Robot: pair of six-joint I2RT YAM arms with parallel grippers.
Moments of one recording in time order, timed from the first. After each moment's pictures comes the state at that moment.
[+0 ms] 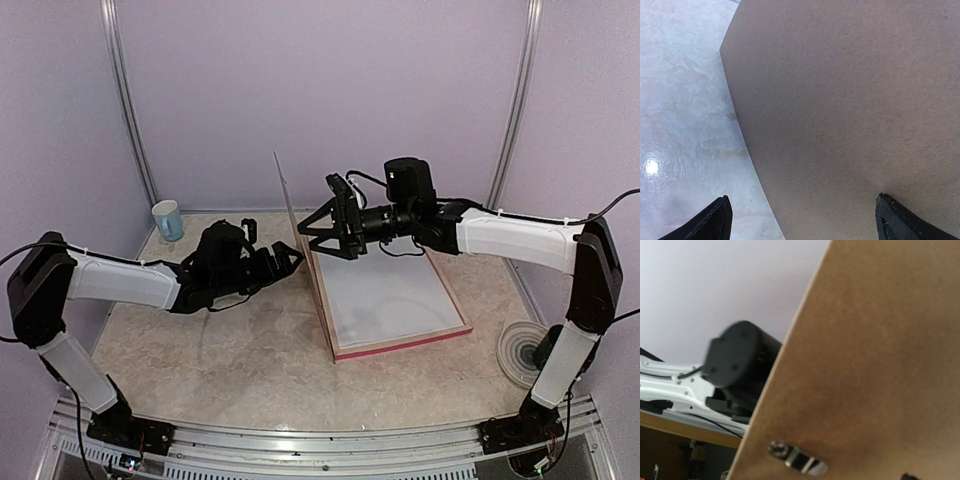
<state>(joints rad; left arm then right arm) -0.73 1.63 0.84 0.36 -0.03 -0.84 0.75 1.74 1.38 0.07 -0.82 0.84</state>
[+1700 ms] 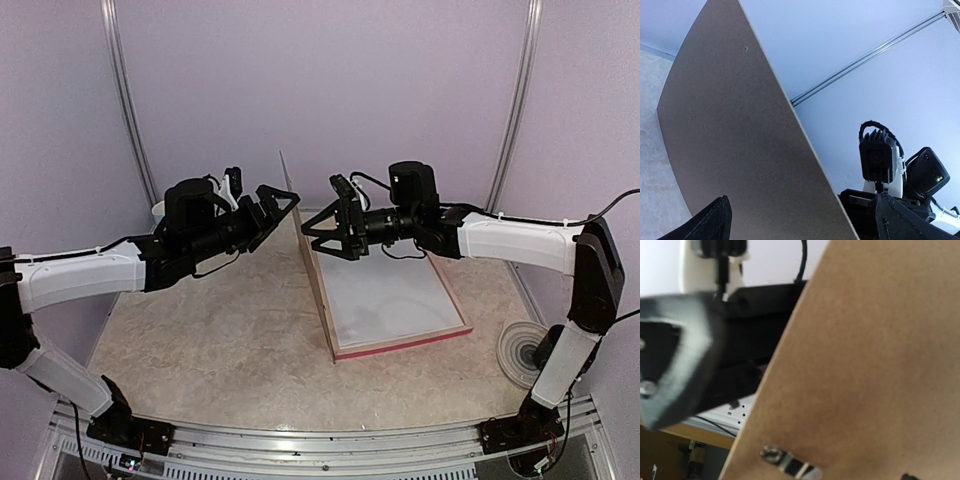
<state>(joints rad) -0.73 1.41 0.98 0.30 0.04 -0.91 0.73 1.73 1.33 0.14 -0.83 0.84</state>
